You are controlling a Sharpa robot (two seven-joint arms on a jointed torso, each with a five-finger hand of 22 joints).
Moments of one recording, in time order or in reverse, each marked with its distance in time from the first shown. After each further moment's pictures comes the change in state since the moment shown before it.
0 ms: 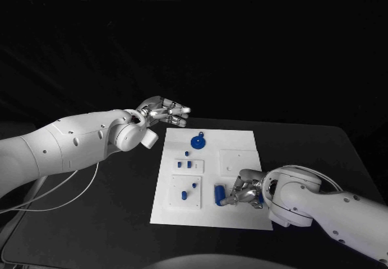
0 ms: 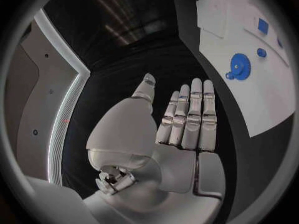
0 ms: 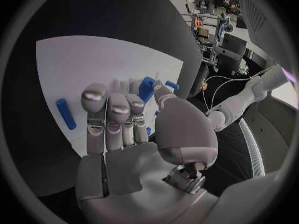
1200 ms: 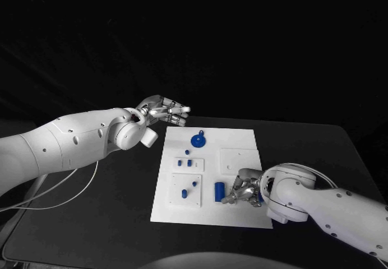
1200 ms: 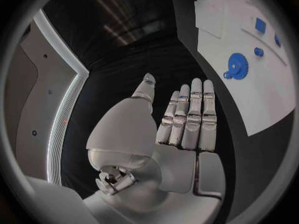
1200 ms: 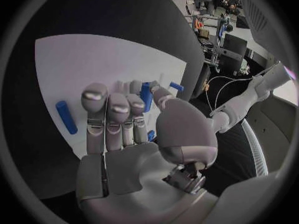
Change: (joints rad) left arm 0.000 -0.001 -0.001 -0.002 -0.006 0.001 -0.012; left_hand 0.000 0.000 0.000 0.000 0.000 0.008 0.003 0.000 0.000 0.000 0.000 0.000 0.000 0.000 0.000 0.000 0.000 0.000 0.000 0.000 0.000 0.000; right arm -0.002 0.032 0.000 -0.055 0.007 0.031 0.000; right_hand -0.041 0.020 0.101 -0.075 0.000 0.003 -0.004 0.001 -0.021 0.007 0.000 0.000 0.011 0.000 0.000 -0.009 -0.003 0.001 0.000 0.000 -0.004 0.001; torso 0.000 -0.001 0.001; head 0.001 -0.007
